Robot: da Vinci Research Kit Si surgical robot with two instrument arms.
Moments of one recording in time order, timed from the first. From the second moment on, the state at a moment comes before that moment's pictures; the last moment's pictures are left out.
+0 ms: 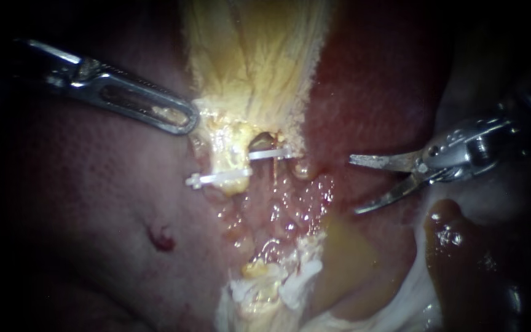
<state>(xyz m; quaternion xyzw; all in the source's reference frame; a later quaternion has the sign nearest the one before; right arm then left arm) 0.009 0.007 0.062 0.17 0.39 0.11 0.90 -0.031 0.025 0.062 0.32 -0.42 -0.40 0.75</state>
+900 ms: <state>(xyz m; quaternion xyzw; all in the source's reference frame) 0.009 0.007 0.062 0.17 0.39 0.11 0.90 -0.035 0.023 0.067 0.33 -0.41 -0.39 0.75</state>
